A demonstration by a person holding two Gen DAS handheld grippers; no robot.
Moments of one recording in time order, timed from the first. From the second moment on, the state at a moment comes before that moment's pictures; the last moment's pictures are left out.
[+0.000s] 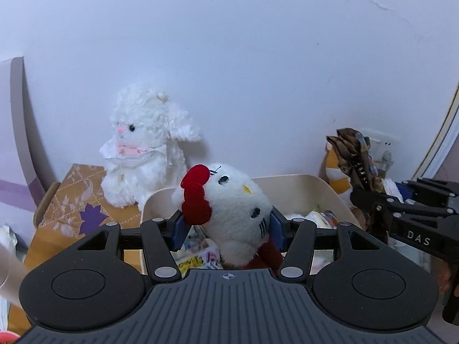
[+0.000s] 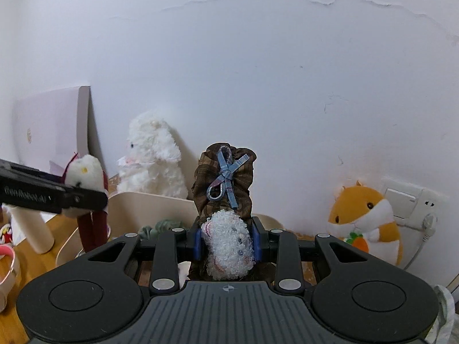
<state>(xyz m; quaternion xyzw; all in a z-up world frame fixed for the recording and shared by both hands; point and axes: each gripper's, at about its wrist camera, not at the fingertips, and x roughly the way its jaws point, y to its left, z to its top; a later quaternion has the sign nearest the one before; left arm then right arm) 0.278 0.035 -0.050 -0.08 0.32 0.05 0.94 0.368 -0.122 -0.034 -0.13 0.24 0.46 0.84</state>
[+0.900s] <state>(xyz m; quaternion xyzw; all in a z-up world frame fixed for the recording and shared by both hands) 0.307 0.041 -0.098 -0.04 0.41 0.05 0.91 0.351 -0.086 -0.078 -0.22 0.27 0.47 0.81</state>
